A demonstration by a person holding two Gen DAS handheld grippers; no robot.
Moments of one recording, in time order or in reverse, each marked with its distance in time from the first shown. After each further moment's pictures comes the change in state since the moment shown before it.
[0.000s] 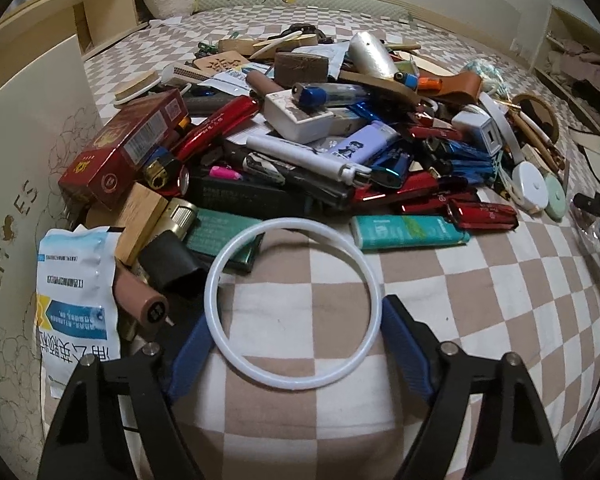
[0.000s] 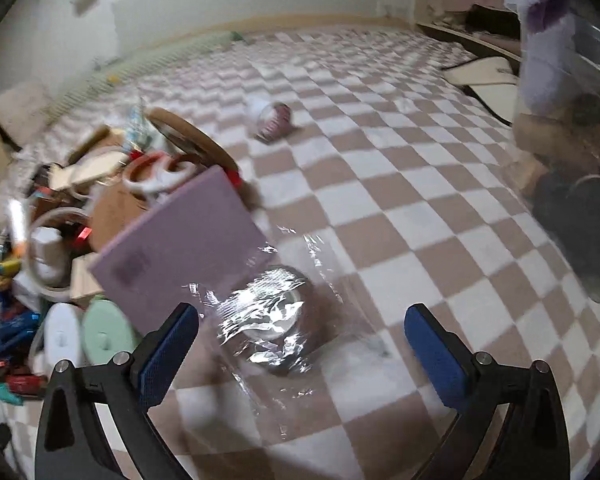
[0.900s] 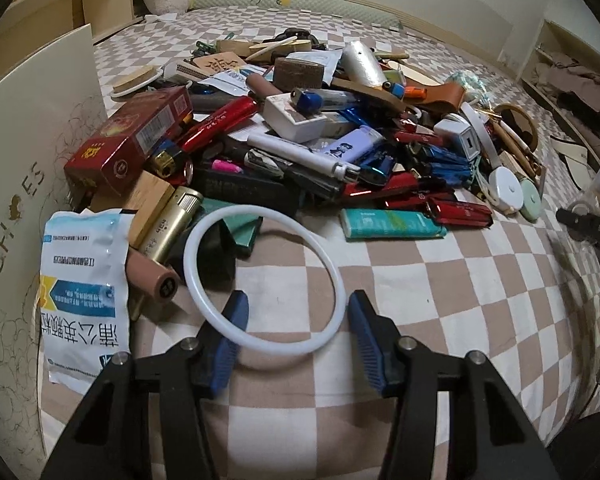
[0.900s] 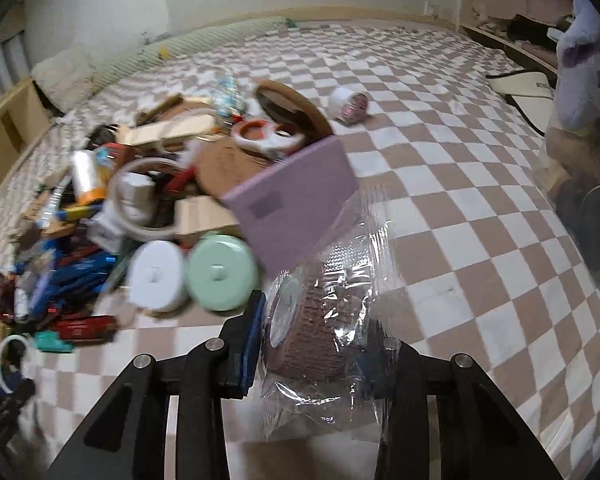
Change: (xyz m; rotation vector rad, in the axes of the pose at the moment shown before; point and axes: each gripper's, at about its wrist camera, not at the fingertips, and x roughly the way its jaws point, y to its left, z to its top) left arm -0.017 0.011 -0.009 -0.028 -0.004 -0.086; right arm -0.051 0.048 -0.027 -0.098 0.036 0.143
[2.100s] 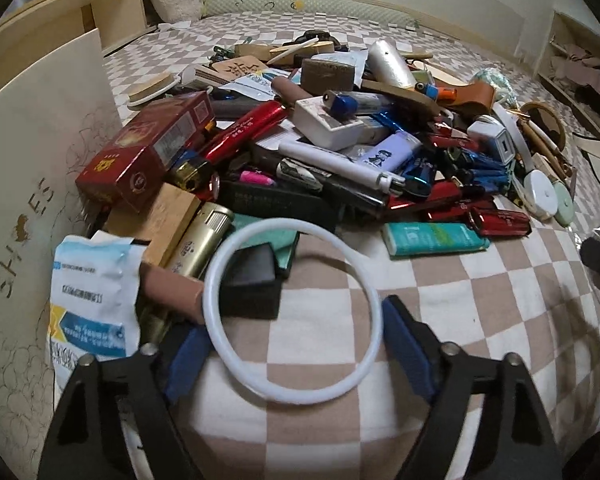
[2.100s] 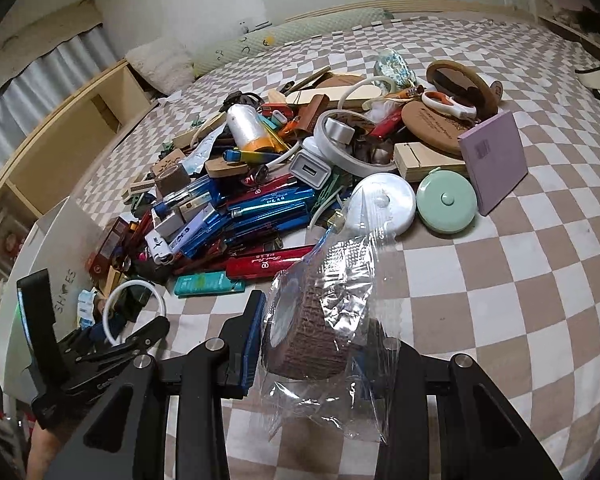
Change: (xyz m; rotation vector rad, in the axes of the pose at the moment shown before) left arm 0.011 0.007 0.004 0.018 -0.027 0.094; right arm -0.029 0.092 -0.046 -0.055 0.041 0.332
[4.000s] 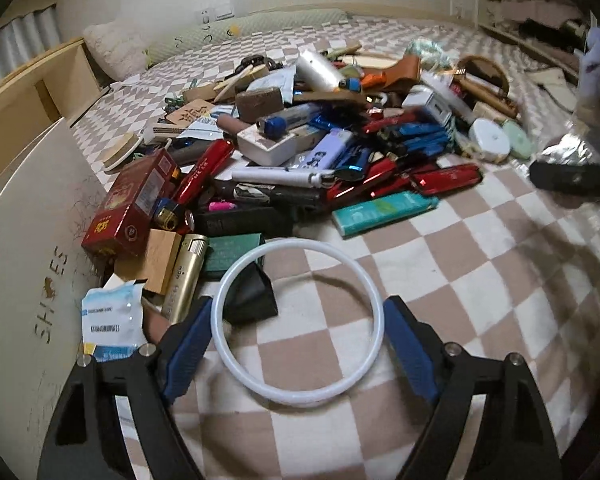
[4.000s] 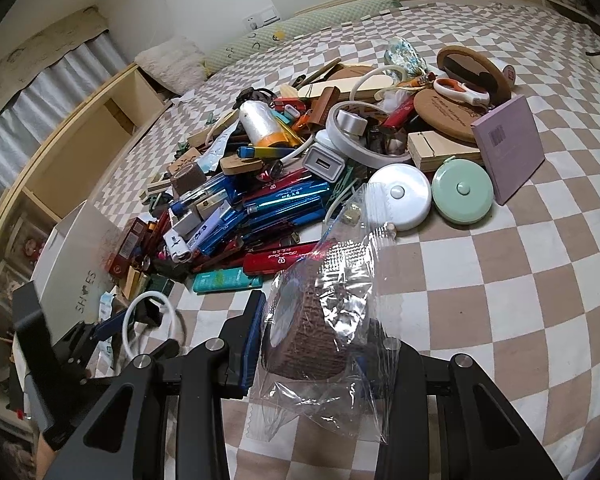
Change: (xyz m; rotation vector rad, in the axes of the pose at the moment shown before) left arm -0.026 -0.019 -0.005 0.260 -0.058 -0.018; right arm 0.001 -0.004 0.000 0.030 0.027 0.087
